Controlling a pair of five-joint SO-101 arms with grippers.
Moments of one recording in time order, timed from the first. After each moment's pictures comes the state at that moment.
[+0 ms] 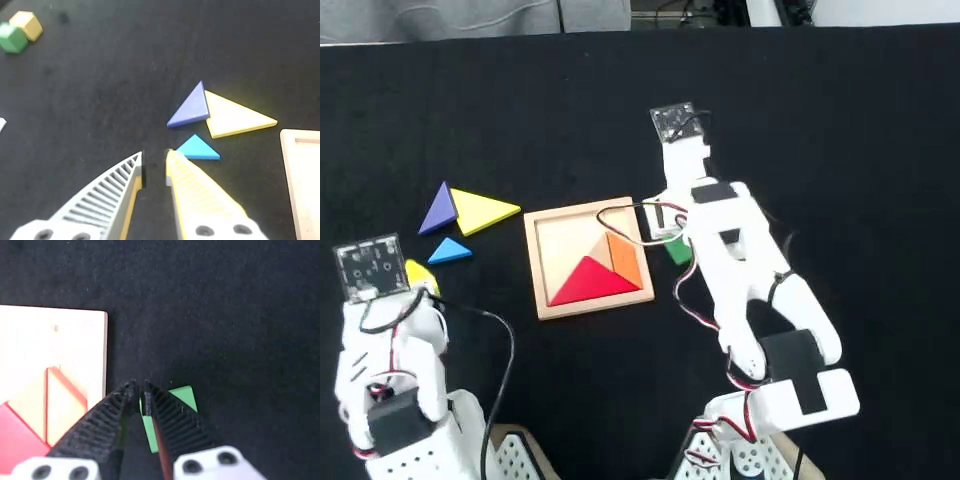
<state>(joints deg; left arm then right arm) -28.7 -99.6 75.8 63.6 -10.6 -12.2 -0.2 31.1 43.4 1.4</state>
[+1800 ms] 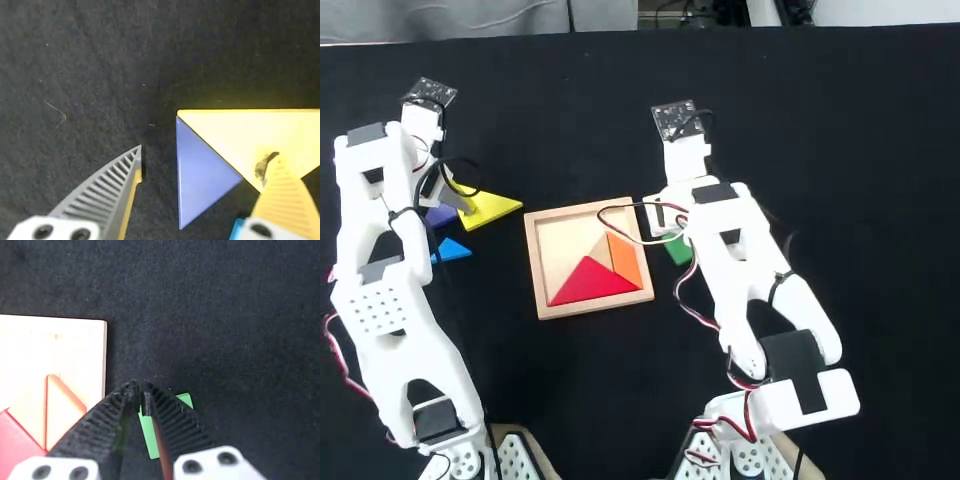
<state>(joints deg) -24.1 41.3 -24.6 66.7 -41.6 -12.1 -0.2 31.3 42.2 1.4</state>
